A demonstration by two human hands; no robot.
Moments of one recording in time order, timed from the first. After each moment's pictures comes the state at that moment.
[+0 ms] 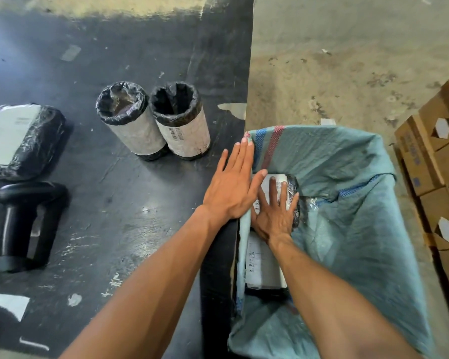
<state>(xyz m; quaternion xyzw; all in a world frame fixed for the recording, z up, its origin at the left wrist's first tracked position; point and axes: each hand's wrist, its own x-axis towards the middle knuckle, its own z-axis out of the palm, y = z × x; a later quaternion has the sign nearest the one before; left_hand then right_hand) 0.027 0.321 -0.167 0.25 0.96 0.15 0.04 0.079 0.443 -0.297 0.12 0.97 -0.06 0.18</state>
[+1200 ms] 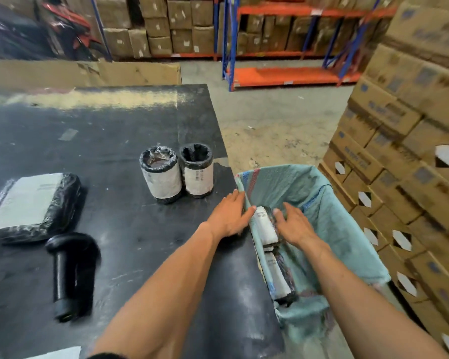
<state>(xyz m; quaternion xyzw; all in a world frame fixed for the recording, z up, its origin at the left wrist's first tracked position) 0.035 0.269 -0.131 0.35 0.89 0.23 0.16 0.147 0.444 -0.135 0.31 0.91 -0.27 0.07</state>
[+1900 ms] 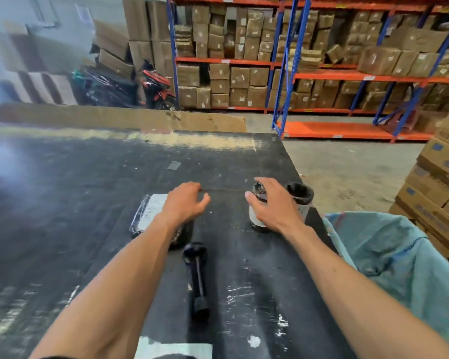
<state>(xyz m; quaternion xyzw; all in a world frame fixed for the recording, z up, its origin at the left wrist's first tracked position) -0.076 -0.074 -0.015 0.19 0.96 0.18 -0.10 0.033 0.157 0.013 0.04 0.94 -0.29 -0.16</state>
